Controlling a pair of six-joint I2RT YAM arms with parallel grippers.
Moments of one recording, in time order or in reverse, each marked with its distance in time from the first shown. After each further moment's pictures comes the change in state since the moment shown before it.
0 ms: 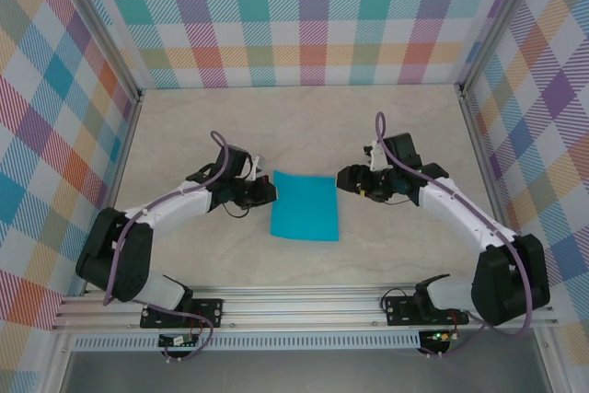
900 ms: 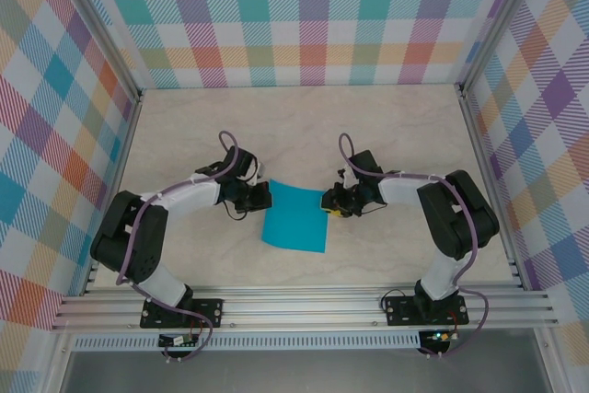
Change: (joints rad) left arm 0.005 0.099 0.051 -0.120 -0.094 0.072; right arm 0.105 0.437 -0.047 0.345 -0.068 0.164
